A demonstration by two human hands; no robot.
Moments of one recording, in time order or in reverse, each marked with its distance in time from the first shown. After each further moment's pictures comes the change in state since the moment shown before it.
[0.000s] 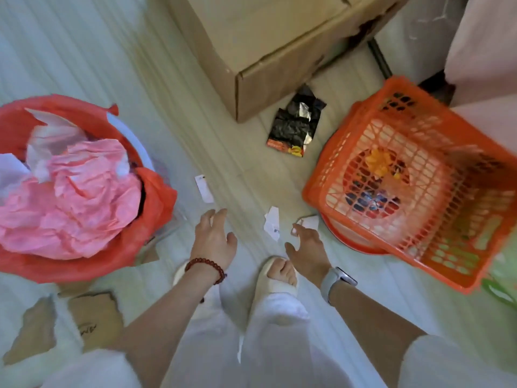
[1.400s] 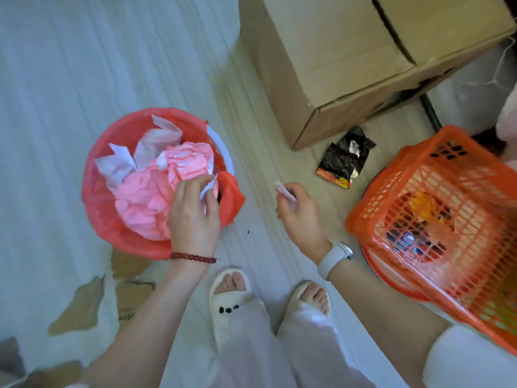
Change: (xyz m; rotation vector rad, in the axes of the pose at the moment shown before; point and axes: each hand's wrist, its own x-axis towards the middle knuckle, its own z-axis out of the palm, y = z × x) left_hand -0.032 -0.019 -0.131 -0.142 0.868 0.286; right_hand -0.032 -0.168 -0.002 0.444 0.236 -0.568
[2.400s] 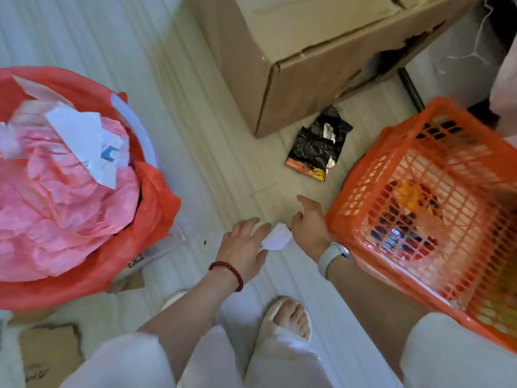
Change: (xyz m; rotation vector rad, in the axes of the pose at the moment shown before) left_hand -0.089 -0.037 0.196 0.276 -0.995 0.229; right_hand 0.057 0.166 -0.038 -0.398 0.002 0.279
